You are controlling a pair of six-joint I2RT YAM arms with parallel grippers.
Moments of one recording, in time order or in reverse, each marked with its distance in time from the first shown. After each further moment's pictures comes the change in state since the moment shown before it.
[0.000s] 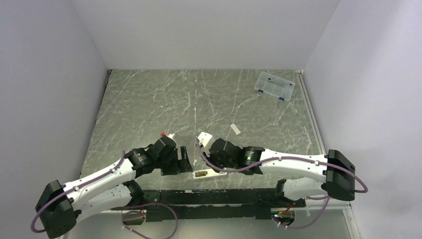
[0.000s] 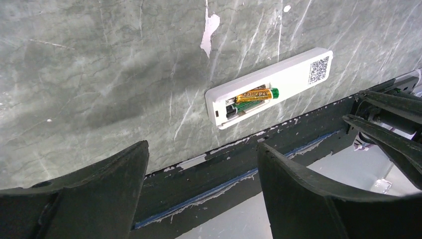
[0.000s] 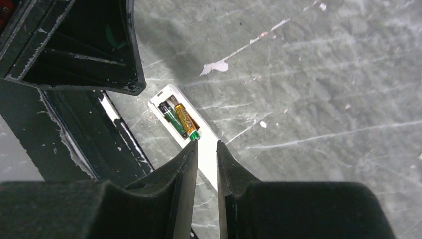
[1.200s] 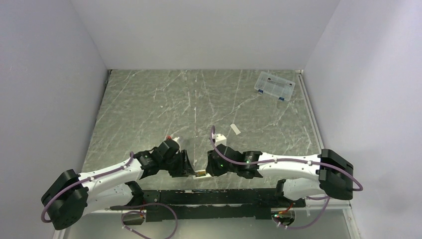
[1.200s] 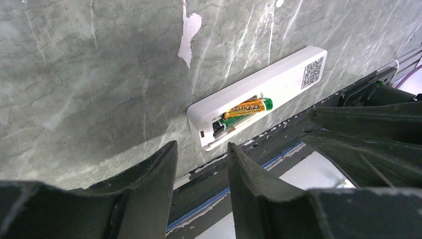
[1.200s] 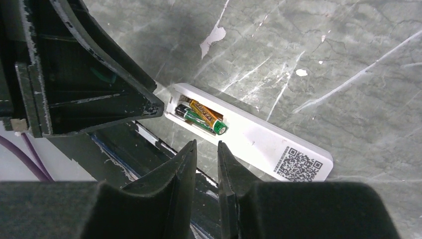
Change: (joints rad) left arm 0.000 0.131 -0.124 0.298 0.119 -0.051; right arm 0.000 0.009 -0.137 0.090 0.042 0.671
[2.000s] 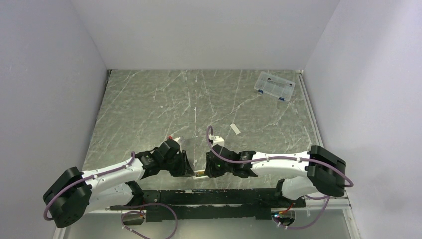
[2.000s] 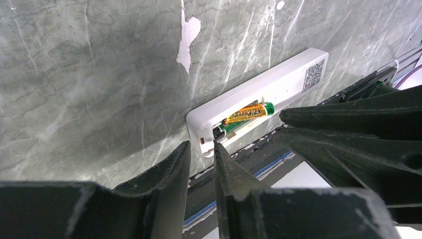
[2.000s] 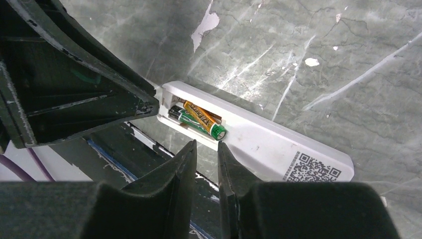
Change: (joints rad) left arm 0.000 0.033 -0.016 0.061 0.009 0.000; right arm -0.011 0.096 0.000 0.037 -0.045 0.076
